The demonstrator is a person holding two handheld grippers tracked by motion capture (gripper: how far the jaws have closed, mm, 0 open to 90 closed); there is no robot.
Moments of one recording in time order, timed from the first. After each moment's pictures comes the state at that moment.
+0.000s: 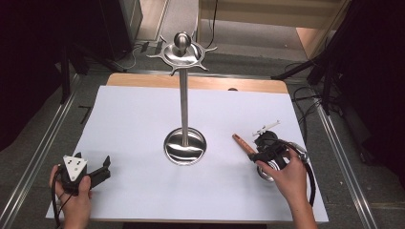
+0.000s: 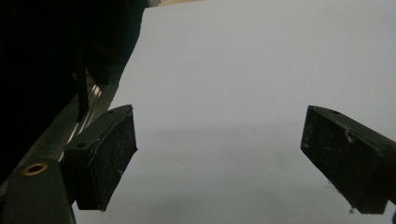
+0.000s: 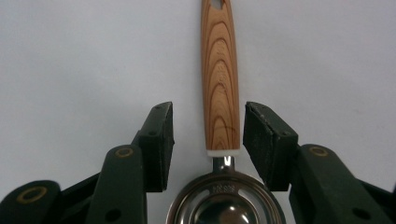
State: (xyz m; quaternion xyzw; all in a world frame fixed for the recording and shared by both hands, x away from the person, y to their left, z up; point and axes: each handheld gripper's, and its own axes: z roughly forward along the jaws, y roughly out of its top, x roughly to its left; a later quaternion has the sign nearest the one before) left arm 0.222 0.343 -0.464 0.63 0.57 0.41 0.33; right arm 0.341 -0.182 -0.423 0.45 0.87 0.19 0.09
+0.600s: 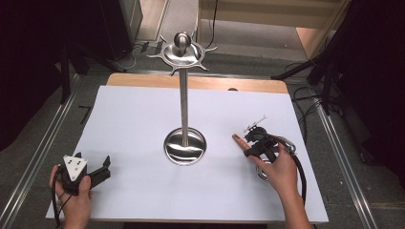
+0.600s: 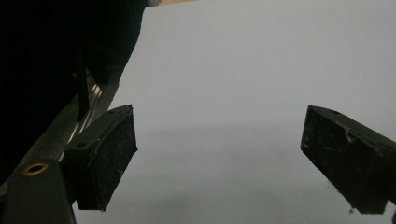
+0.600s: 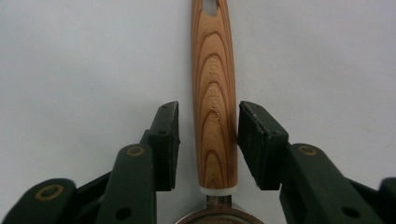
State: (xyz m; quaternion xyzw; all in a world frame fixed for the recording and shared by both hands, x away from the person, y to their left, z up) left arm 0.223 0.343 -0.464 0.63 0.57 0.41 0.33; right arm 0.363 -0.161 -0.436 0.46 0.88 0.13 0.09
